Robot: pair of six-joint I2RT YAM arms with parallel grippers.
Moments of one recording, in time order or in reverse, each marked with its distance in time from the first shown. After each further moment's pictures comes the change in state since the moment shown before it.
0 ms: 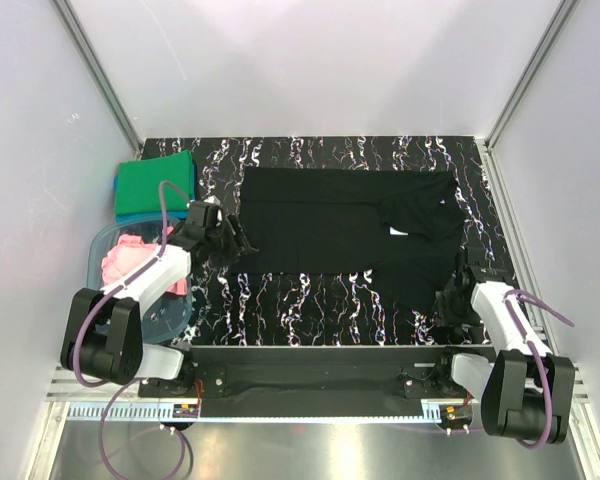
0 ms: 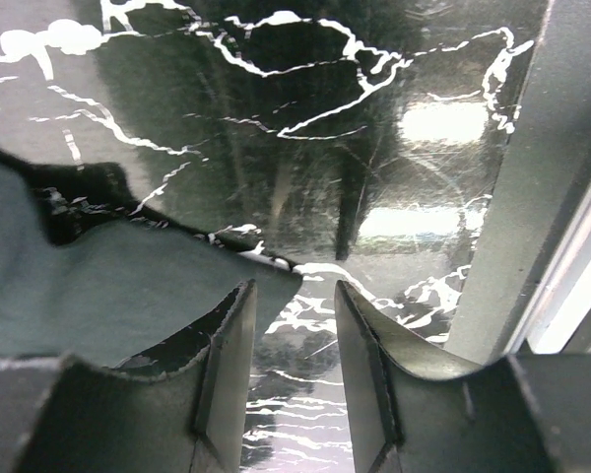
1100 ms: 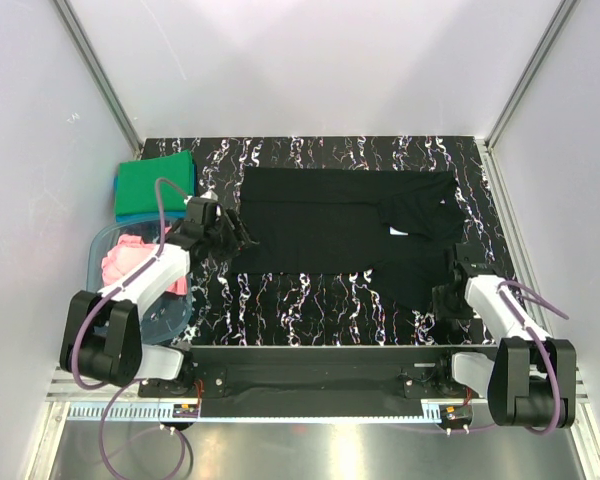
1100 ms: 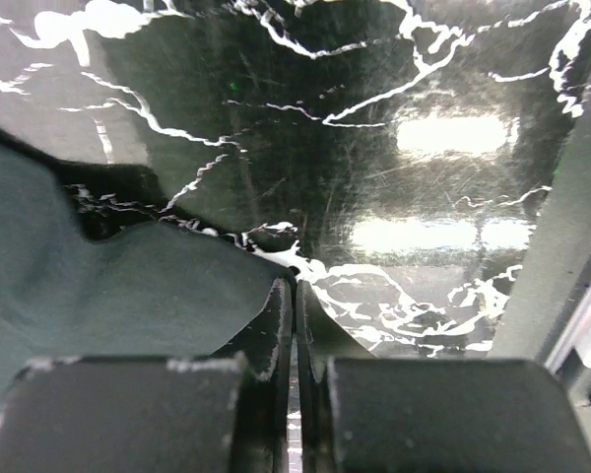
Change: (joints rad) left arm 0.002 0.003 0.022 0.031 0.003 -0.037; right arm 0.095 0.079 0.006 0.069 0.040 0.114
